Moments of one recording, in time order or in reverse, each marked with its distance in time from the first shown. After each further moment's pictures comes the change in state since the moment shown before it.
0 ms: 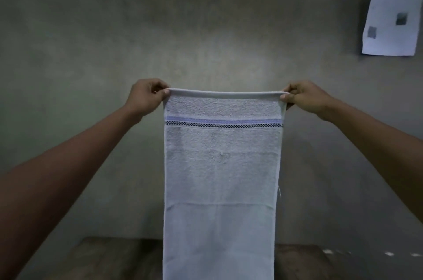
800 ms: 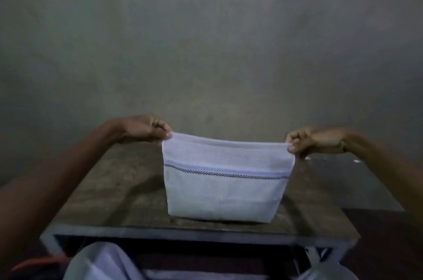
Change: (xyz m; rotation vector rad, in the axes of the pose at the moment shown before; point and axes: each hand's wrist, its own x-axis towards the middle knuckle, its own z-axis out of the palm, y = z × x) left_hand -0.248 -0.067 -0.010 -0.210 -1.053 -0.579; right_hand -0.229 0.104 0.070 0.307 -0.965 0.533
